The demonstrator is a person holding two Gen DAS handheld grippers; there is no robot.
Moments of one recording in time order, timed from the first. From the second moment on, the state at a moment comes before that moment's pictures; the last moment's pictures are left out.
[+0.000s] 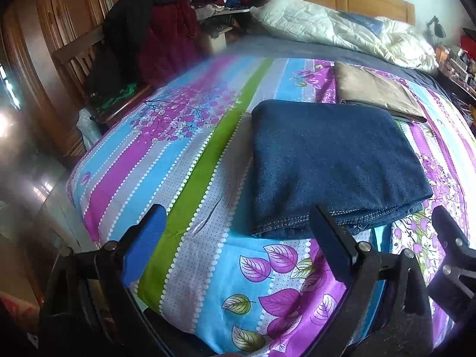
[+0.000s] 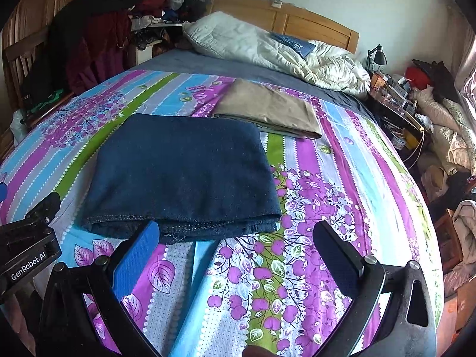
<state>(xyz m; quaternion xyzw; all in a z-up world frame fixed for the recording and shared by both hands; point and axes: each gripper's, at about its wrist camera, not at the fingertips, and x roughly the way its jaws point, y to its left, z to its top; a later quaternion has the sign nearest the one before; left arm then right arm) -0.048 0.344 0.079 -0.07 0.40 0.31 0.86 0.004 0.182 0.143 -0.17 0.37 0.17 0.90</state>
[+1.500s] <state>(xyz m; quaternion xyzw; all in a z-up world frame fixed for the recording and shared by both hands) -0.047 0.332 0.080 -0.06 0.40 0.31 0.86 0.004 0.179 0.141 -0.19 0.37 0.14 0.90</state>
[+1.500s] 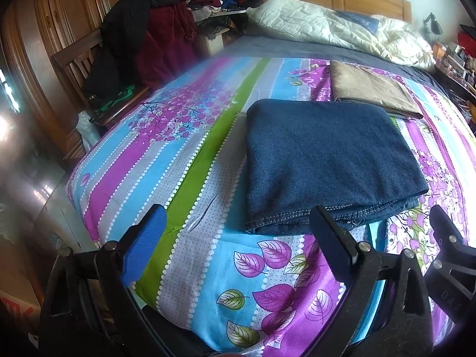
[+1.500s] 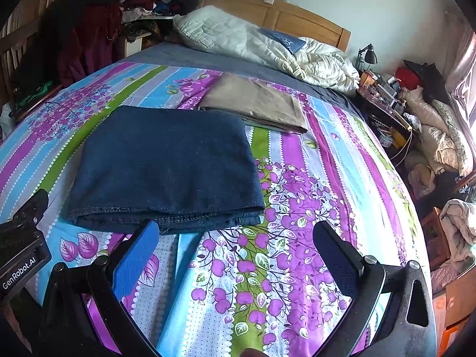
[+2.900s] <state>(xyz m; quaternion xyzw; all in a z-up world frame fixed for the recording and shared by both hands) -0.051 0.314 0.085 -0.06 0.36 0.24 0.90 0.012 0.171 0.137 -0.18 0.39 0.13 0.89</state>
